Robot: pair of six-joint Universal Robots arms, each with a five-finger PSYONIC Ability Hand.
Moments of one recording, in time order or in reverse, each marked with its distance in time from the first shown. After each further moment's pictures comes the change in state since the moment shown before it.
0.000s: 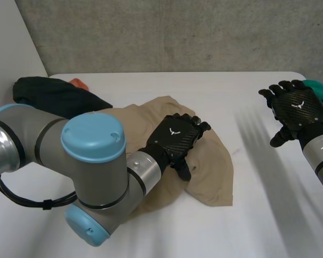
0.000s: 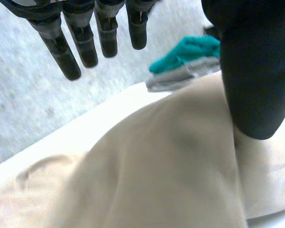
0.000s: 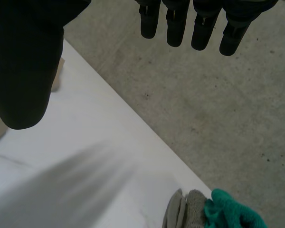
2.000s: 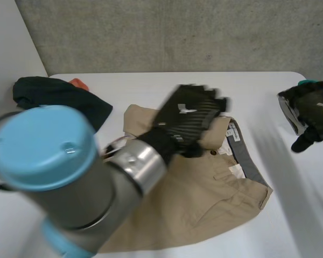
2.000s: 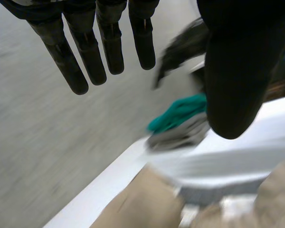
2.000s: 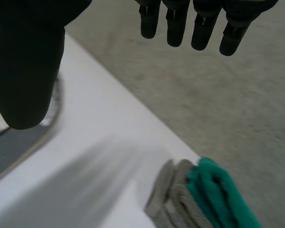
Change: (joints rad) left arm -0.050 0.219 -0.092 0.097 0.028 0.057; right arm -0.121 -0.168 -0.015 0.289 -0.071 -0.030; left_hand 0.226 0.194 0.195 0.187 0.186; right_hand 0.000 0.000 0.000 0.000 0.000
